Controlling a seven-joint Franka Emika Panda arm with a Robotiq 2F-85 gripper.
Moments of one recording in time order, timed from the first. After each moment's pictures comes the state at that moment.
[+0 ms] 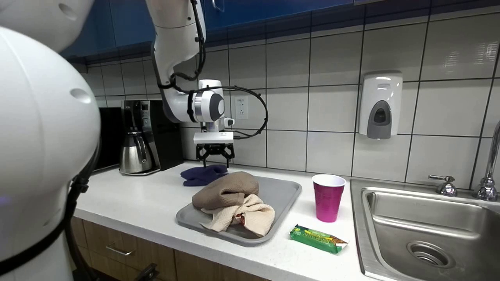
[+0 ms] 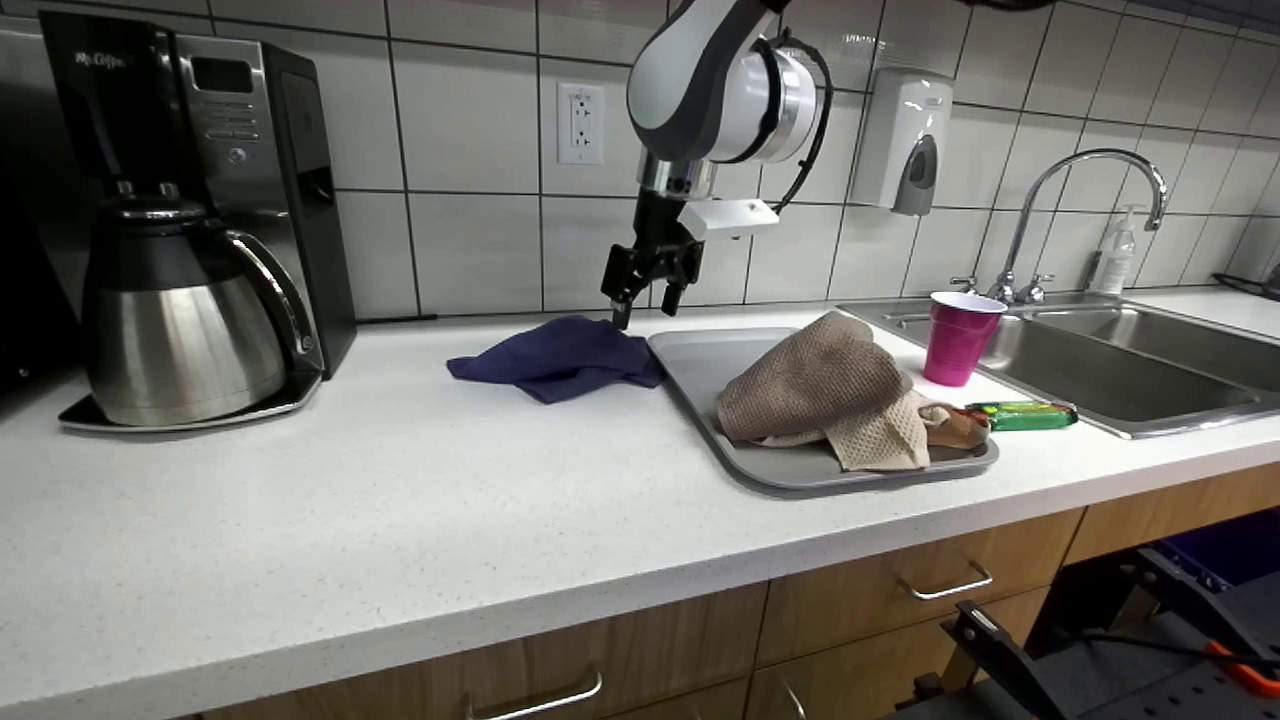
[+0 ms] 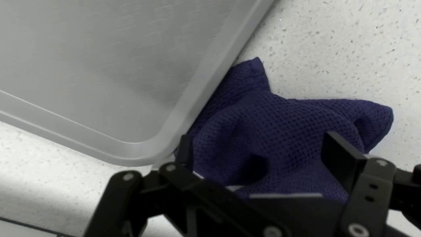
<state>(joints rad) 0.08 0.50 0.19 -1.95 -0.10 2.64 -0.23</state>
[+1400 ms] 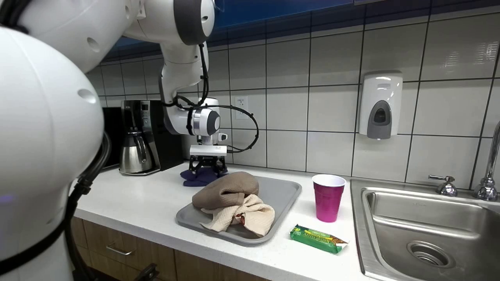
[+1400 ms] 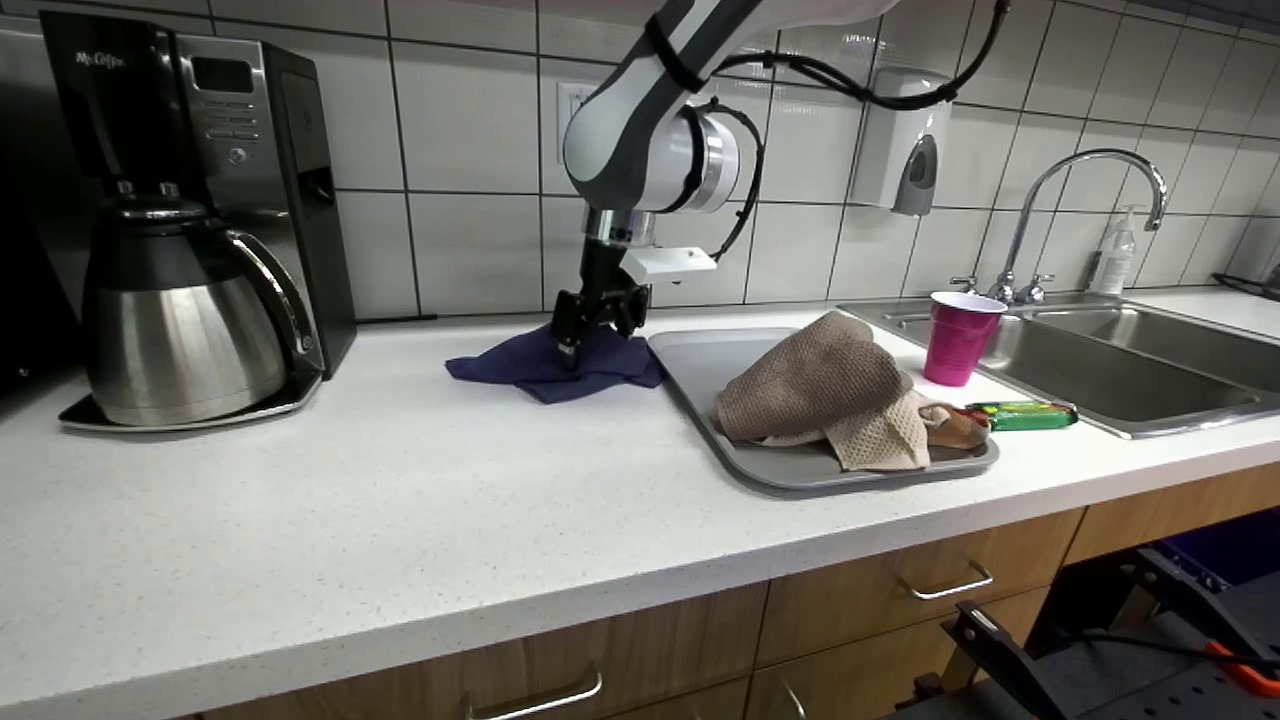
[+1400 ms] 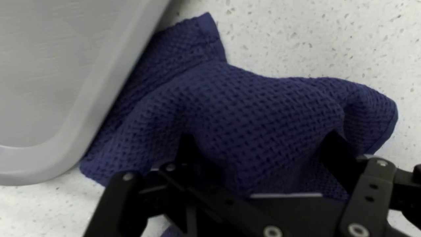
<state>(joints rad) 0.12 0.75 0.23 -1.69 -0.10 2.53 -0.25</state>
